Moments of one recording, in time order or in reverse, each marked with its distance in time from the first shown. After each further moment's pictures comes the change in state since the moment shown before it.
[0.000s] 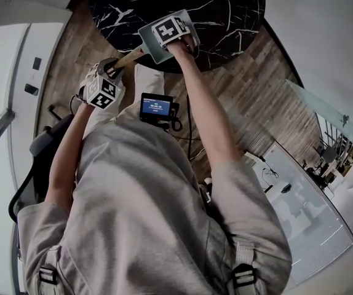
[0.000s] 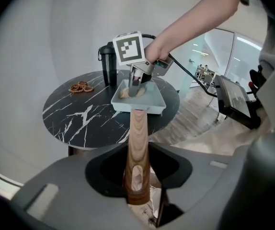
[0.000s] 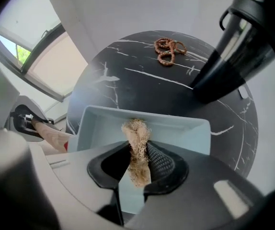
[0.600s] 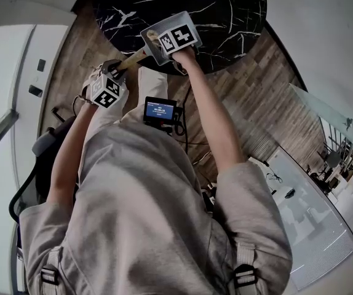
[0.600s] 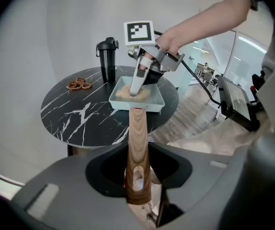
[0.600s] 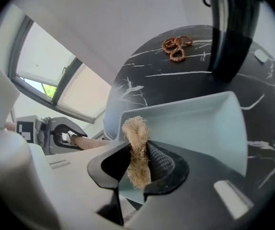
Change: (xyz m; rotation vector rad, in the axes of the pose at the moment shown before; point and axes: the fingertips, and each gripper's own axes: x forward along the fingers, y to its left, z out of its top) left arm 0.002 -0.004 -0.001 0.006 0.049 -0.017; right arm -0.012 0.055 -0.004 0.152 -0.139 0.386
